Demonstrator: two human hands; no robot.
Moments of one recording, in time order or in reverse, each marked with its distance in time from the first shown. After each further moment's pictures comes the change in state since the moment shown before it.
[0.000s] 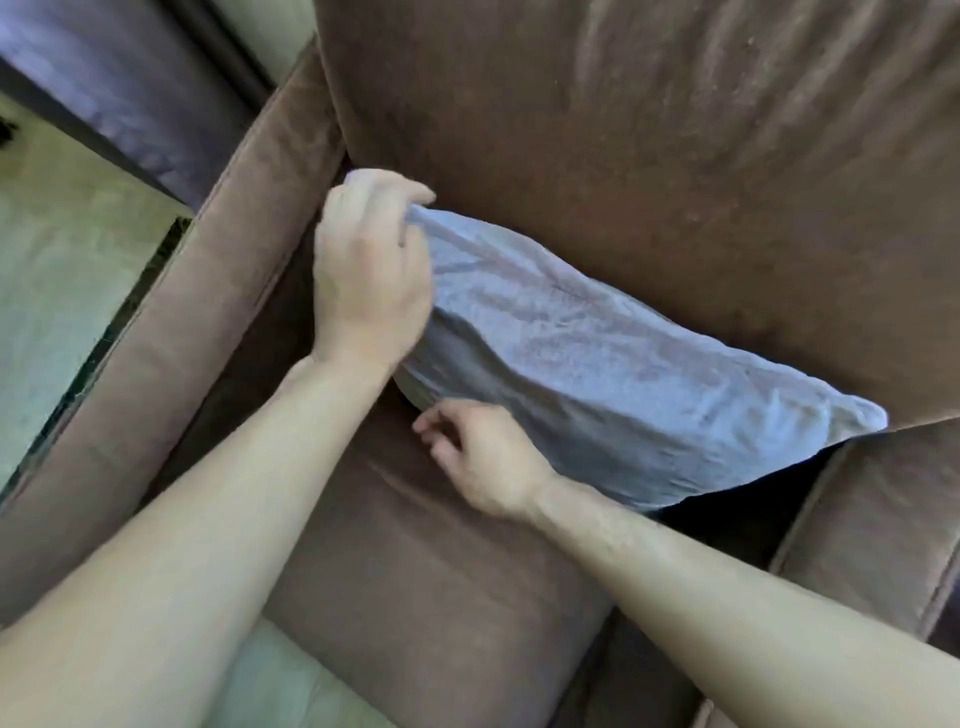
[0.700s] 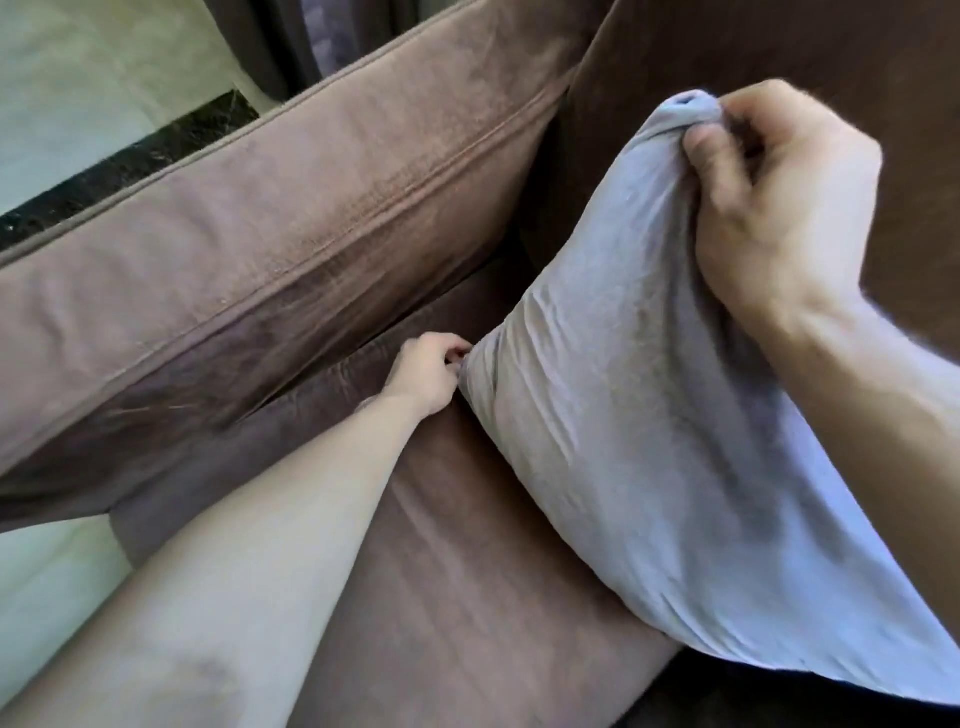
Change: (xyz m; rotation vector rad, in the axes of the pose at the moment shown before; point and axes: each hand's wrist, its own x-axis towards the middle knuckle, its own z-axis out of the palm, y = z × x) left_hand -0.115 -0.234 0.118 -0.188 -0.413 -0.724; right_hand 0.155 -0.070 -0.081 -0.486 0.732 -0.327
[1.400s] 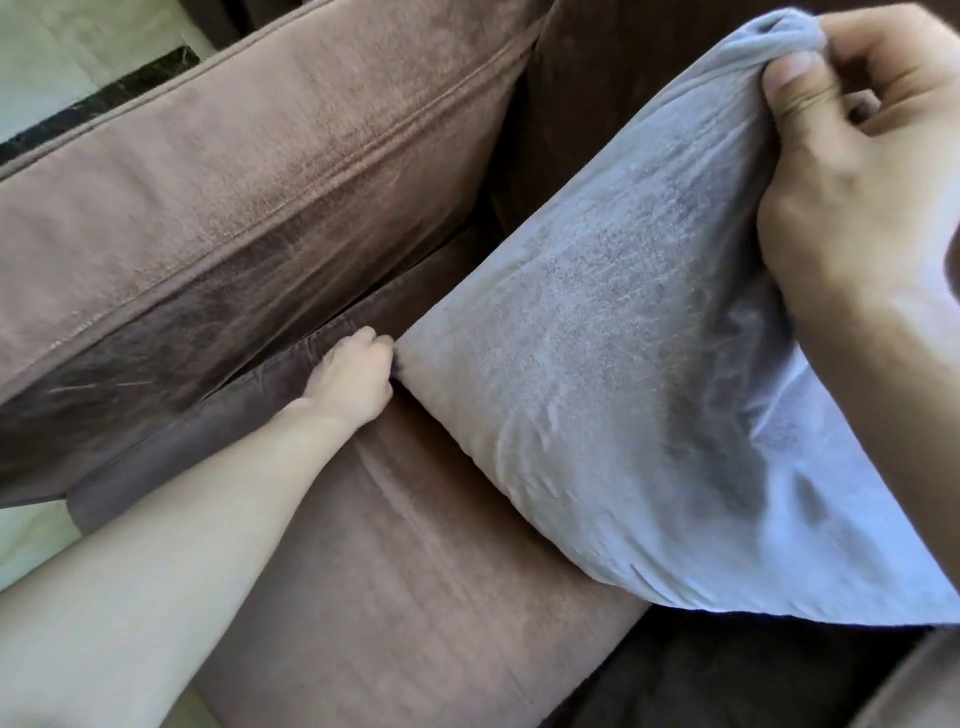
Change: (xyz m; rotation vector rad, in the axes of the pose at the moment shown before) left_hand -0.030 -0.034 -0.013 0.540 -0.047 0.036; right_hand -0.013 0.008 -0.035 0.277 0.147 0.045
